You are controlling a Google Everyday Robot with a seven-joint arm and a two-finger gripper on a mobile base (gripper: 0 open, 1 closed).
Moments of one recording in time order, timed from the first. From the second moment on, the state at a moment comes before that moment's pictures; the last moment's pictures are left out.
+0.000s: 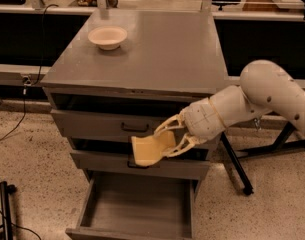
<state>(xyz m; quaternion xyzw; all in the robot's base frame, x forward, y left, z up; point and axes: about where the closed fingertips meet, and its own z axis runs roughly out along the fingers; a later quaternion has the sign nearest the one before) 0.470 -0.041 0.780 -0.82 0.34 0.22 0.41</state>
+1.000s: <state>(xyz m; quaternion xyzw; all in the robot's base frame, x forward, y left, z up) 0.580 -0.083 0.885 -0.75 0.49 0.13 0.43</state>
